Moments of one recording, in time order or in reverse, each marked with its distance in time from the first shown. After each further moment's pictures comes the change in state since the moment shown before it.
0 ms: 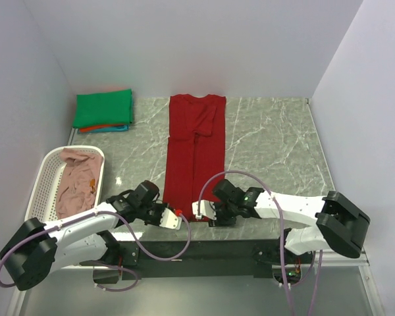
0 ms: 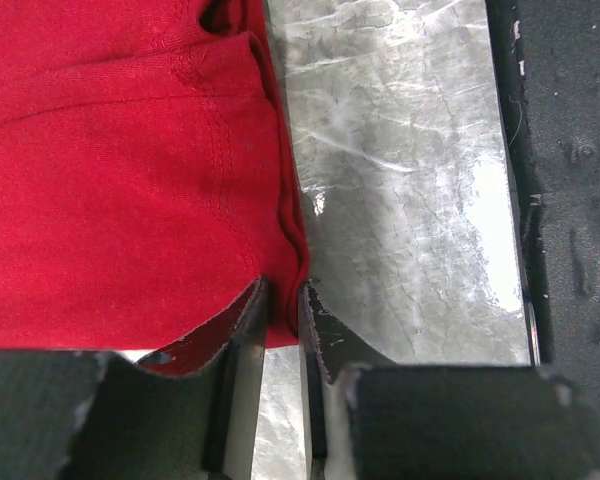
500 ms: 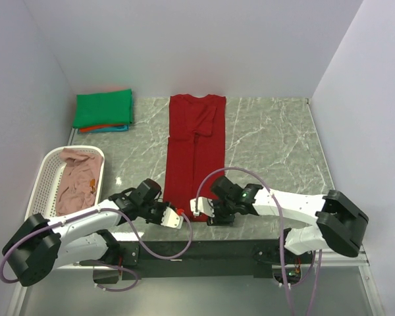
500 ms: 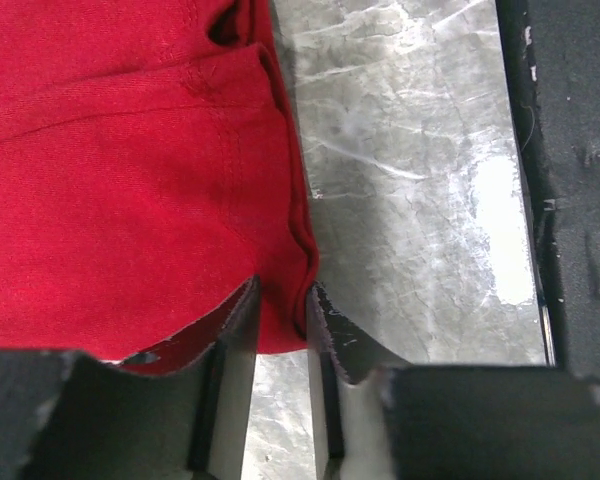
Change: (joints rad) left arm 0.000 0.047 0.028 0.001 0.007 0.029; right arm -0.008 -0.002 0.066 -0.074 -0.011 0.019
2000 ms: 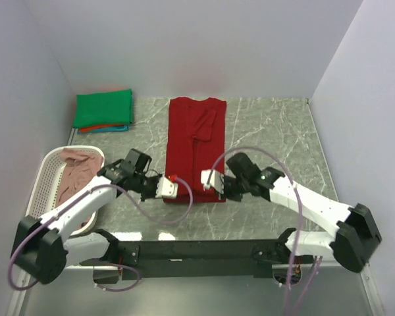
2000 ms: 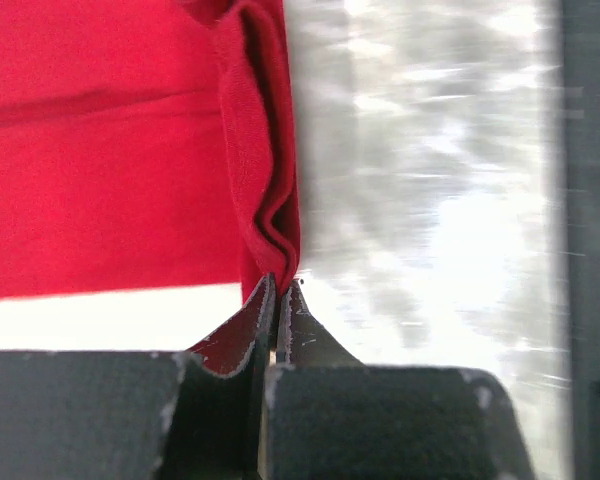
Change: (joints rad) left arm 0.258 0.053 0.362 -0.385 0.193 0.090; right arm -0.225 -0.133 0.132 -0.145 -0.039 -0.066
